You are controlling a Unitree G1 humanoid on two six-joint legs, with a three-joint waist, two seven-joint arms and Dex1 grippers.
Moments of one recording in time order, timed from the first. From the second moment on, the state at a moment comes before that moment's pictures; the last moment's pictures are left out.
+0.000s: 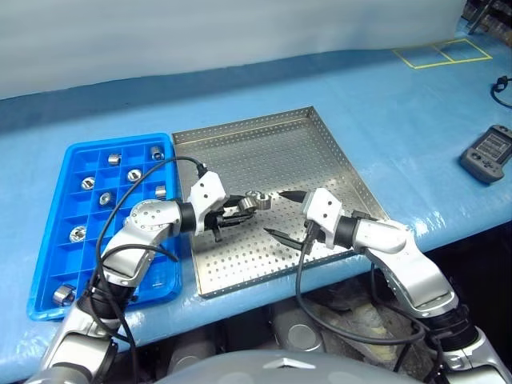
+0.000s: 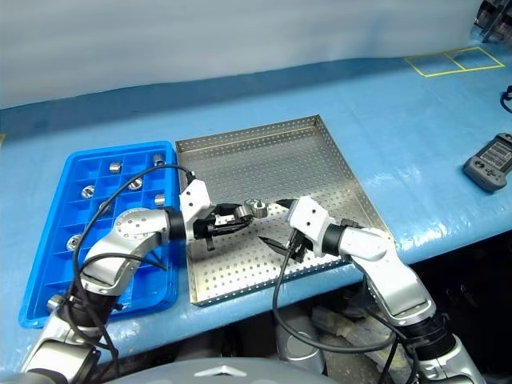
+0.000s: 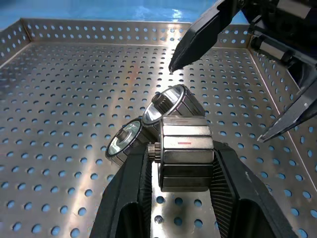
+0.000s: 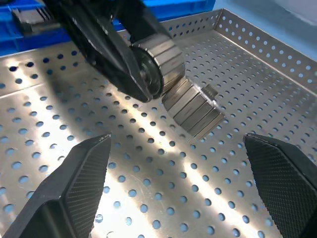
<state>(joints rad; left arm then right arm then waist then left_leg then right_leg) -0.30 0.50 -0.22 -0.27 -0.26 0.49 -0.88 -0.14 -0.58 0.25 -0.41 0.13 0.33 0.72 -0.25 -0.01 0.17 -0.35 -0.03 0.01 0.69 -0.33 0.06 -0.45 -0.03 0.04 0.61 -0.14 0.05</state>
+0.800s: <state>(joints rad) -0.32 0.52 -0.22 -0.30 -0.27 0.49 -0.87 -0.22 -0.55 0.29 -0.36 -0.12 0.18 0.65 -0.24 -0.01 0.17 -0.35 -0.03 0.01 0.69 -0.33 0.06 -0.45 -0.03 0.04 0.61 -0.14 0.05</state>
